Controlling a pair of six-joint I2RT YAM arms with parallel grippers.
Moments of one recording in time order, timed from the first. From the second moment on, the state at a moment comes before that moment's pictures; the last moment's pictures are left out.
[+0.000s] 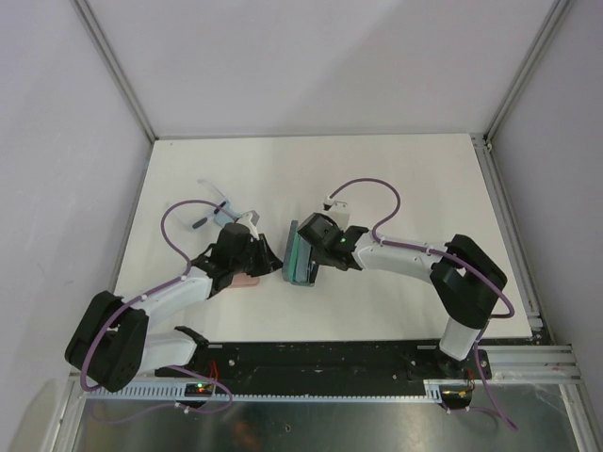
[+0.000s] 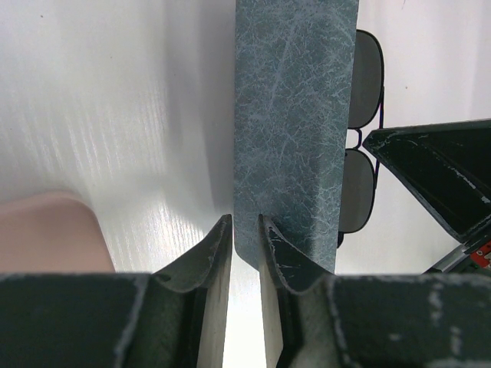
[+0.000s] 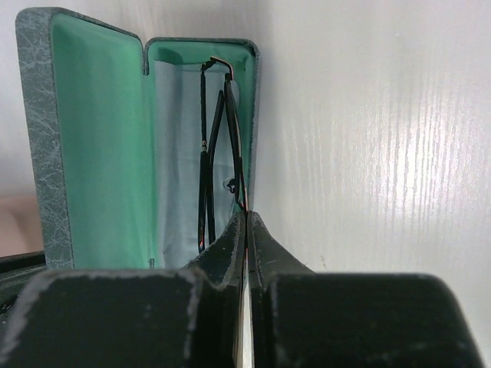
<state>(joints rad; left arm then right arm) -0.50 1.21 0.49 0.01 0.19 -0.68 0.94 1.74 1.15 -0.41 0.41 0.96</state>
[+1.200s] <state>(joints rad) -0.50 1.21 0.49 0.01 0.19 -0.68 0.95 1.79 1.20 -0.29 0.22 0.91</state>
